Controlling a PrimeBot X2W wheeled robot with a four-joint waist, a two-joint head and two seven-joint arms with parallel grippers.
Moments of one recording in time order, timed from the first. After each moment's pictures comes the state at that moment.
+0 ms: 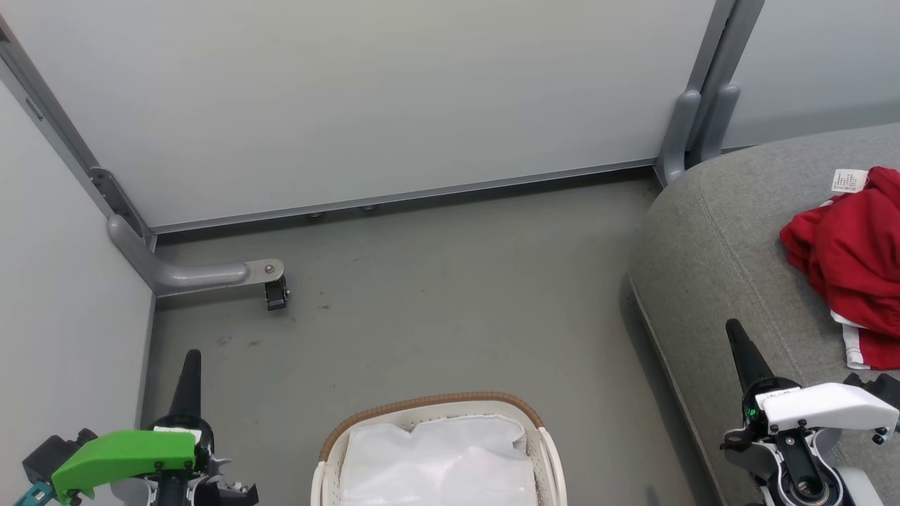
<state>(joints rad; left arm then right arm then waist) -0.07 0.04 0.10 0.26 -1.37 -0.12 0.05 -0.12 -0.05 -0.09 0.28 1.36 0.13 0.05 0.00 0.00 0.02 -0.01</state>
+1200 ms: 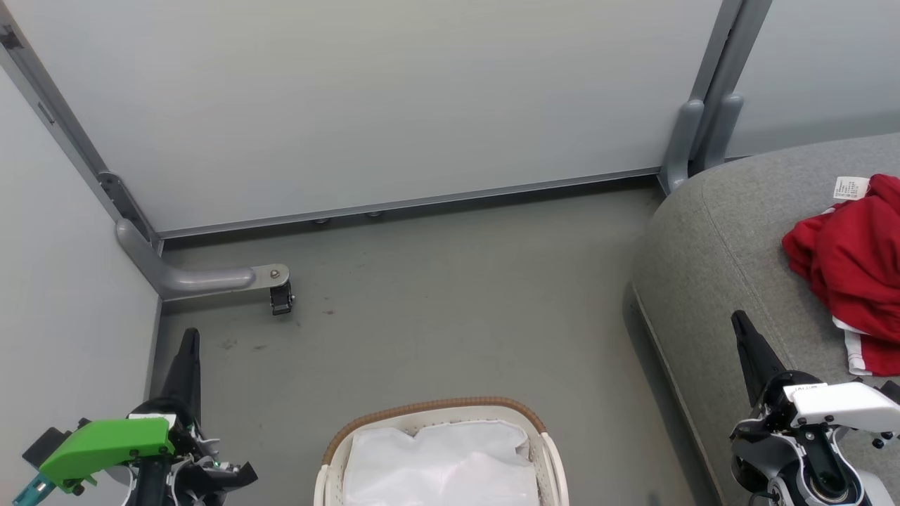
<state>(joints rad) -0.10 0.05 0.11 0.25 -1.61 -0.13 0.11 -0.11 -0.05 -0.11 0.25 1.61 0.13 0.11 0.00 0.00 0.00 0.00</state>
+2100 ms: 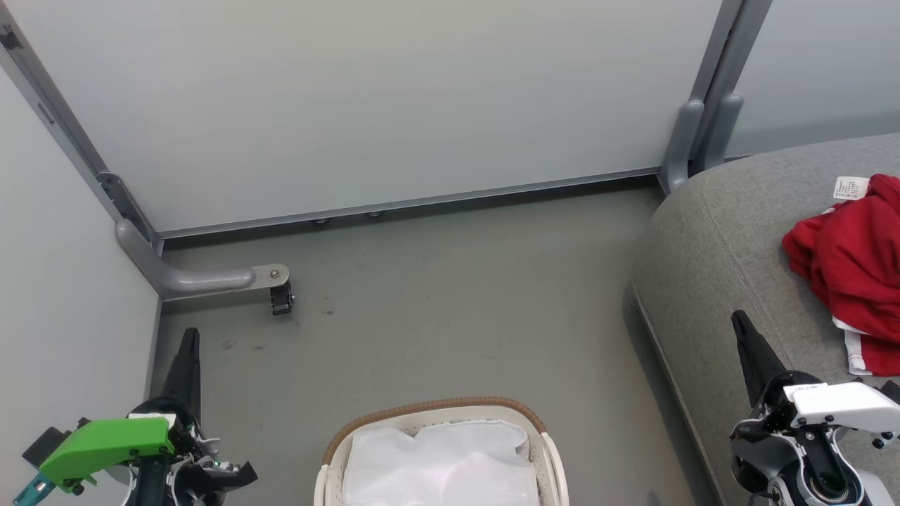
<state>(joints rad) -0.10 0.05 0.11 0.25 -1.61 -0.13 0.11 -0.11 -0.05 -0.11 0.25 1.61 0.13 0.11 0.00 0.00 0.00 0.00</state>
